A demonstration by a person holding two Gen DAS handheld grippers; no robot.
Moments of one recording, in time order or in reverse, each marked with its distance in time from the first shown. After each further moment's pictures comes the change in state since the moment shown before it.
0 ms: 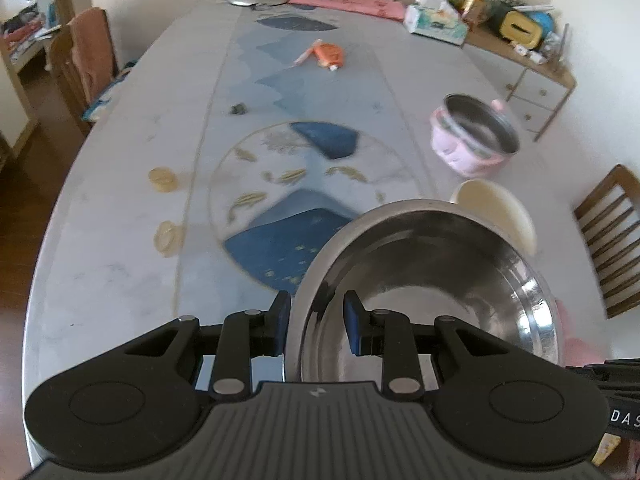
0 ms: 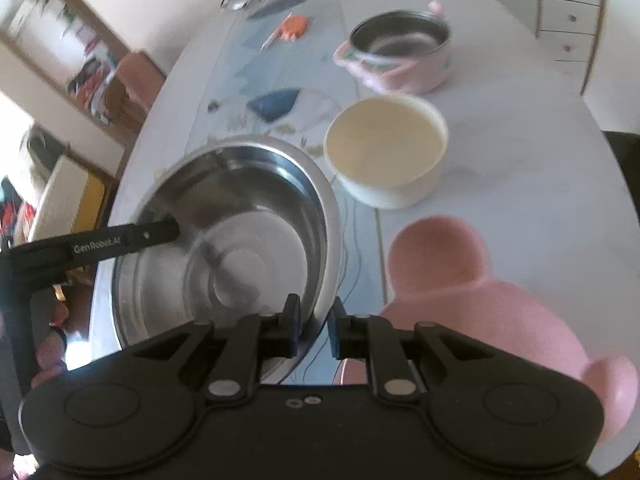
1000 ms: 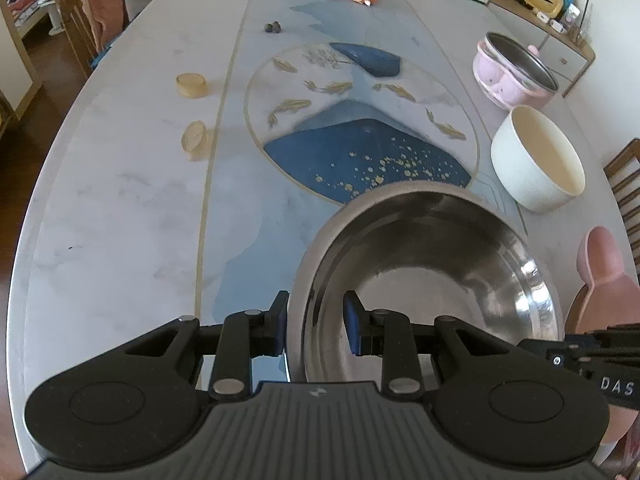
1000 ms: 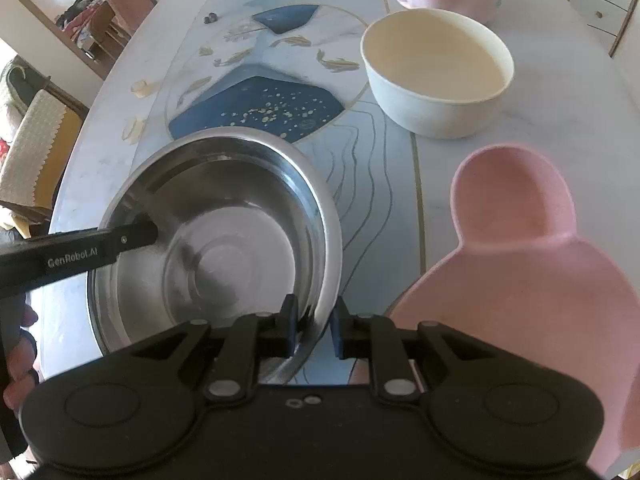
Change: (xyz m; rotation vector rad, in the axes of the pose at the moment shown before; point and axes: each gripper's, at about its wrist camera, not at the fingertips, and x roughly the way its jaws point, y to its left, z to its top) left arm 0.034 0.039 -0.052 -0.012 0.110 -0.002; right arm 0.058 0.023 -0.021 -0.062 0.125 -0.094
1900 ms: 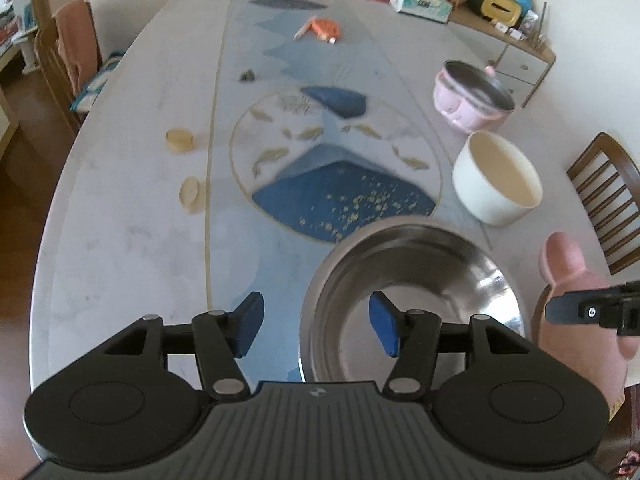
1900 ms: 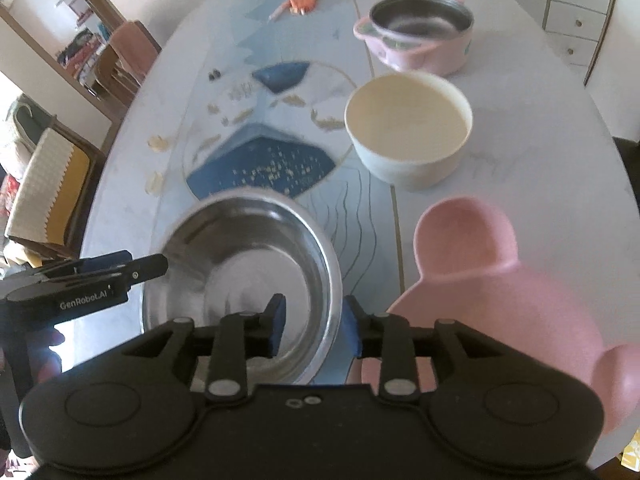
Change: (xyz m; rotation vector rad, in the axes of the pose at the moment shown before) left arm -0.044 0.004 0.015 0.093 -0.082 -0.067; right arm -0.064 -0.006 0.010 0.038 -0.109 0.029
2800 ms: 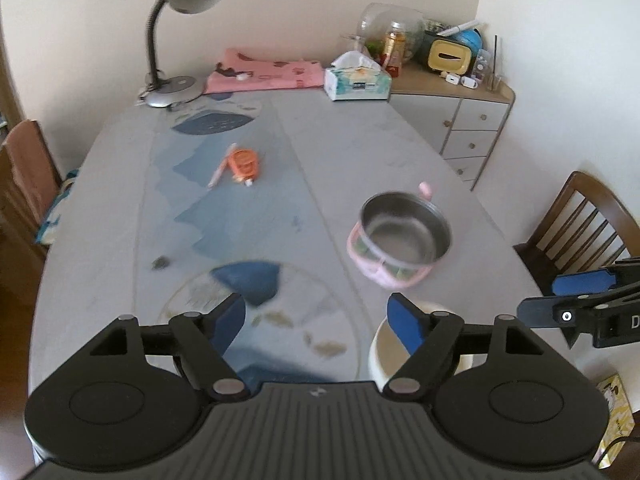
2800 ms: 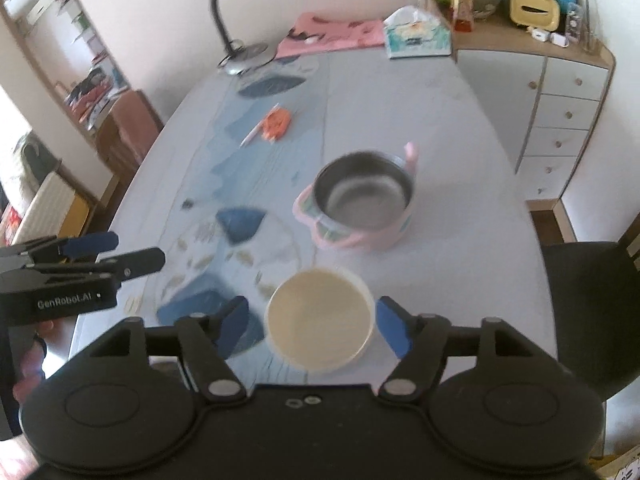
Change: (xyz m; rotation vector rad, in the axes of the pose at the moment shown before) left arm 0.005 -0.117 0.162 0.148 -0.173 -0.015; right arm -0.052 -0.078 0.140 -0.048 -0.185 -0.017
